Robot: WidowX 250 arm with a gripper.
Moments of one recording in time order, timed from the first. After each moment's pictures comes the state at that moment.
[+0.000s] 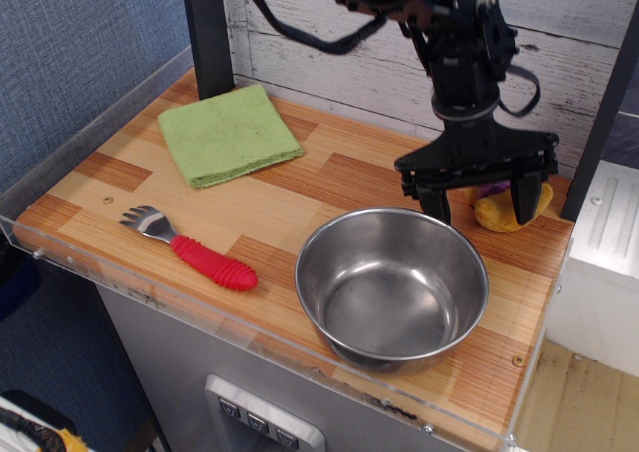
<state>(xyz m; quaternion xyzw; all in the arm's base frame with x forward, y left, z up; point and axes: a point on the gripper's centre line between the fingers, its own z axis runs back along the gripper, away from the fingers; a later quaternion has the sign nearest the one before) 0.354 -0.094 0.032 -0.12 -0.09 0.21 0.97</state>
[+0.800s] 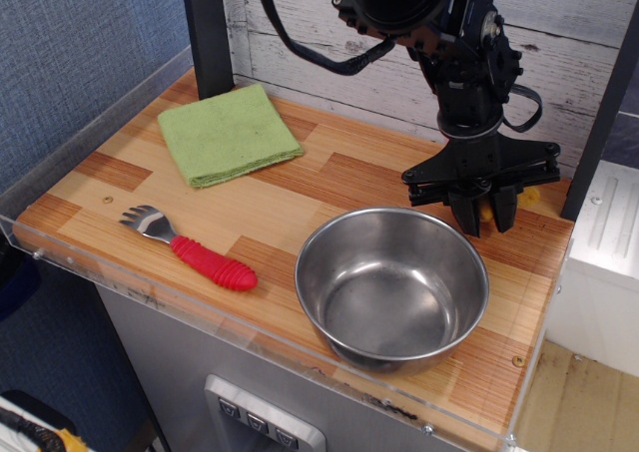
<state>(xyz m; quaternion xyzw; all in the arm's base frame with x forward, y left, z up) 0.364 -0.090 0.019 -0.12 -0.12 0.23 0.96</state>
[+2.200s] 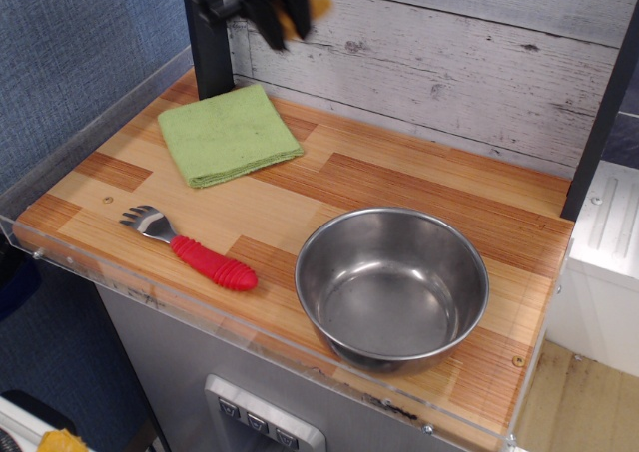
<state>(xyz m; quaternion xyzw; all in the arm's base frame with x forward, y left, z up) 0.366 0.095 0.131 -0.11 -0.16 0.42 0.89</state>
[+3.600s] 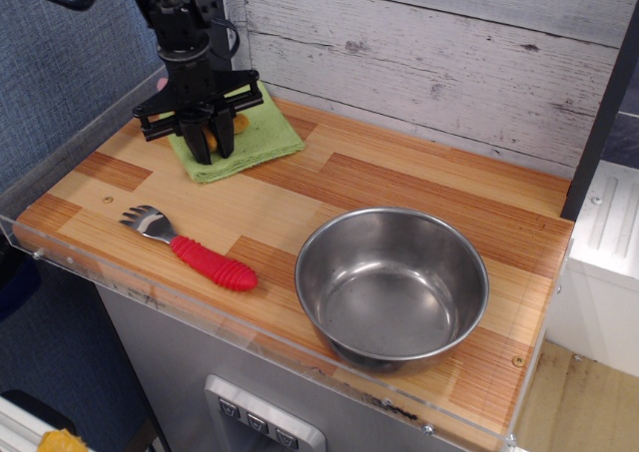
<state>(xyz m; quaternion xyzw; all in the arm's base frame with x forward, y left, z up) 0.341 0.145 0.019 -0.01 -0.09 0.44 0.89</state>
